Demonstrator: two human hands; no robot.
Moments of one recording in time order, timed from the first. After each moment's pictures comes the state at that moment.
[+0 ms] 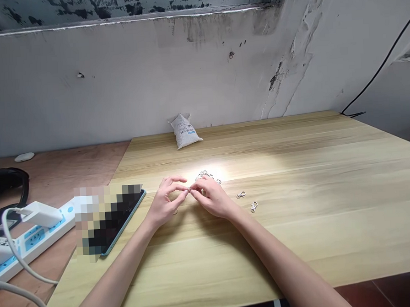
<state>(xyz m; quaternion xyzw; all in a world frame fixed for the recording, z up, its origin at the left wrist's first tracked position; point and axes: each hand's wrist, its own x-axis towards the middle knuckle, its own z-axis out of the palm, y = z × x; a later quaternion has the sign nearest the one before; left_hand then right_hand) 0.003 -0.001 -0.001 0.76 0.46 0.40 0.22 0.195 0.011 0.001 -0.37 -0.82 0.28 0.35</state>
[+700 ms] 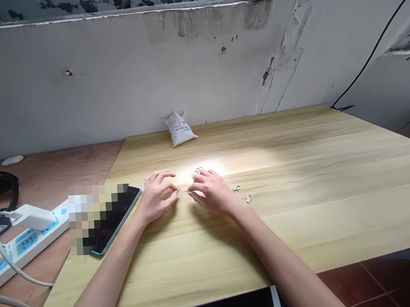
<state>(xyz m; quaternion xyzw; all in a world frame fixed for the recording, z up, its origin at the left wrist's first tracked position) -0.015 0.003 0.005 0.84 0.47 0.26 0.03 0.208 0.006 0.009 -0.33 -0.90 0.01 0.30</state>
